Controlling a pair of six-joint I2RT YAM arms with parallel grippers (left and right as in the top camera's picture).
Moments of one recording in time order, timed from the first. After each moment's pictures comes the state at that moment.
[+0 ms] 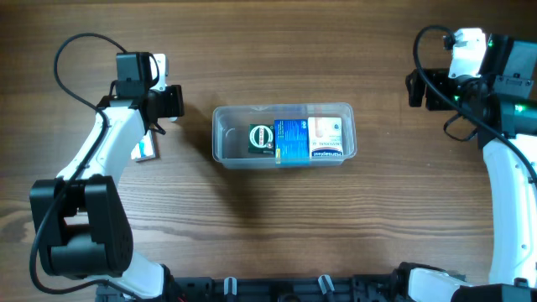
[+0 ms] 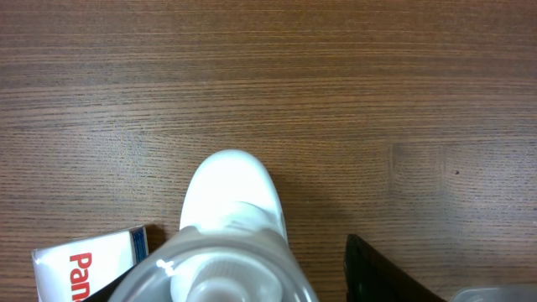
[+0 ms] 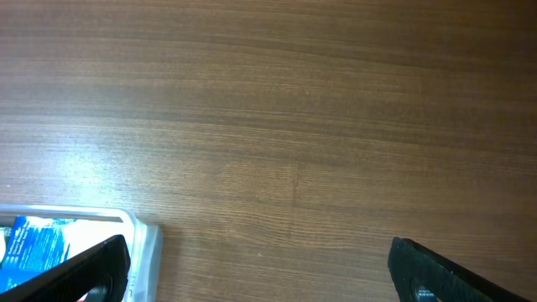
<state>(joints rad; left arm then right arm) 0.03 1.75 1.13 -0.38 0.06 -0.02 -0.17 1.39 1.33 -0.78 -0.16 -0.17</state>
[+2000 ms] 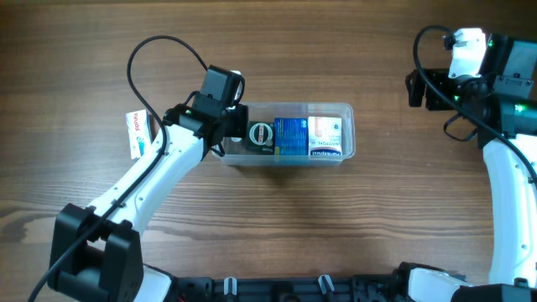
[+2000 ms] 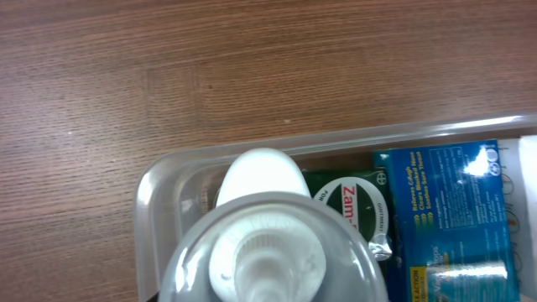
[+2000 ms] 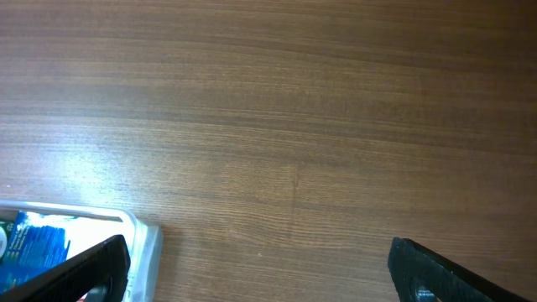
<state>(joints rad) -0.41 1.61 1.13 -0.55 -0.06 -0.28 -0.17 1.39 1.33 -0.78 -0.16 -0.17</state>
